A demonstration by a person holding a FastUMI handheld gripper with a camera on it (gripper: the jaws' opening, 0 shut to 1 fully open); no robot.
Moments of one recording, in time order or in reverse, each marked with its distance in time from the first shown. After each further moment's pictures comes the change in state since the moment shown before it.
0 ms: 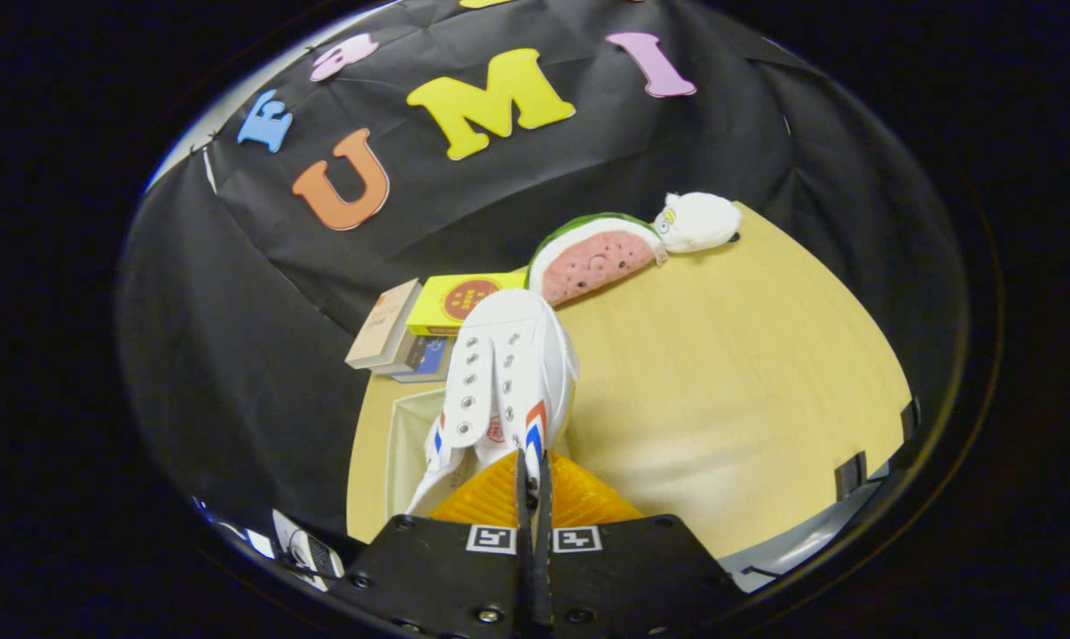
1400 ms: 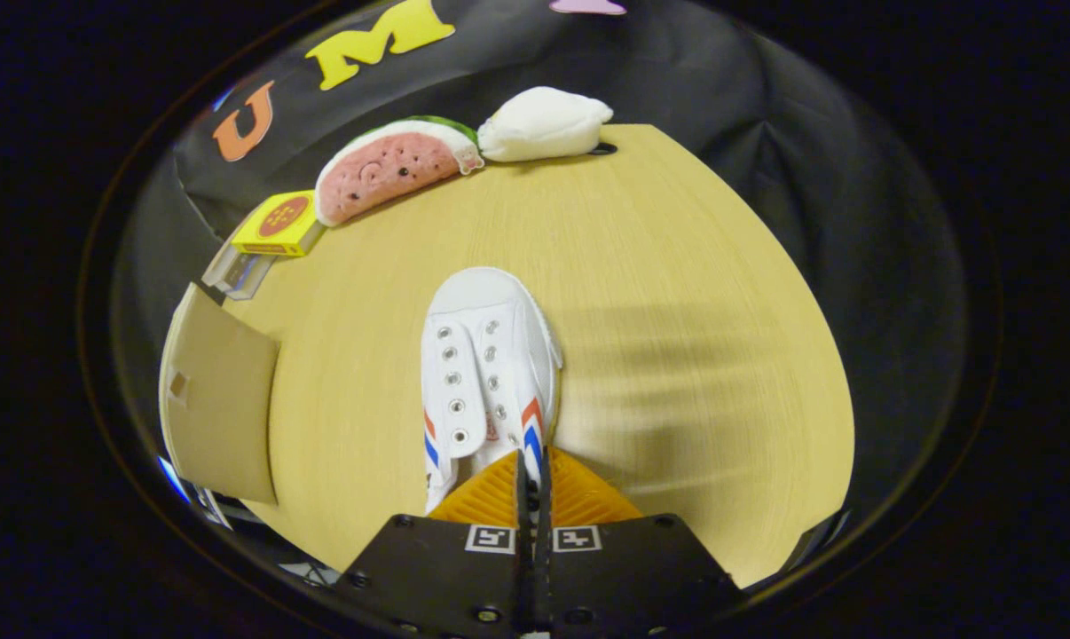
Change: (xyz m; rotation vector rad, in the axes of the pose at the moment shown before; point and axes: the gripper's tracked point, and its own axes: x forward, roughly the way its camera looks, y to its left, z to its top) arm 0.100 -0.378 0.008 -0.062 0.246 -0.168
